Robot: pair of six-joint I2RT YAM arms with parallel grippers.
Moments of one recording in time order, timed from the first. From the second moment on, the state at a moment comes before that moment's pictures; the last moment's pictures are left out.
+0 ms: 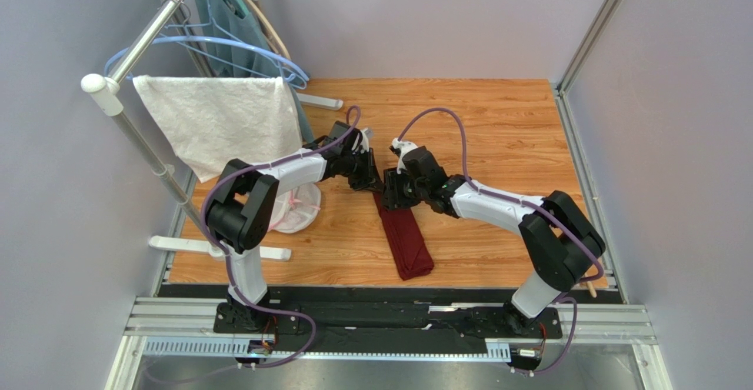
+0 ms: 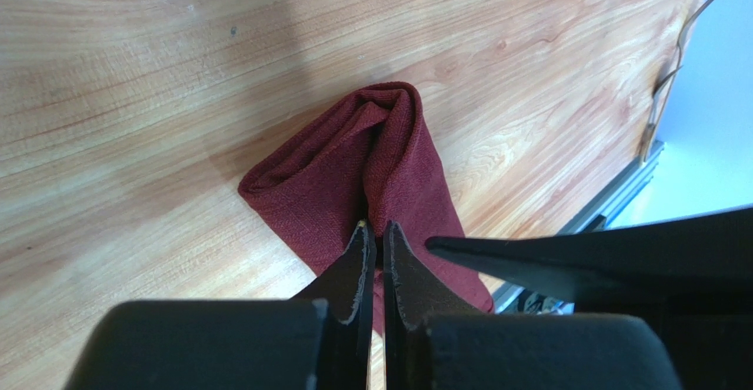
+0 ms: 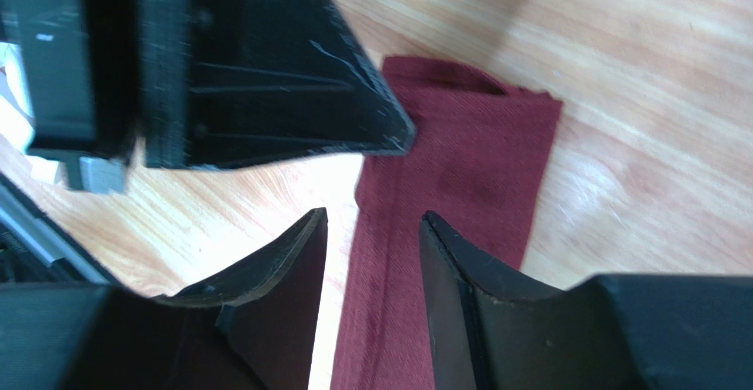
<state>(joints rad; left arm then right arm) -0.52 1.87 1.19 -0.24 0.48 -0.63 0.71 1.63 0.95 -0.07 -0.14 0.44</state>
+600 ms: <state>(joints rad) -0.50 1.86 1.11 -0.09 0.57 -0.82 0.78 1.64 0.93 0.05 0.10 0.38</state>
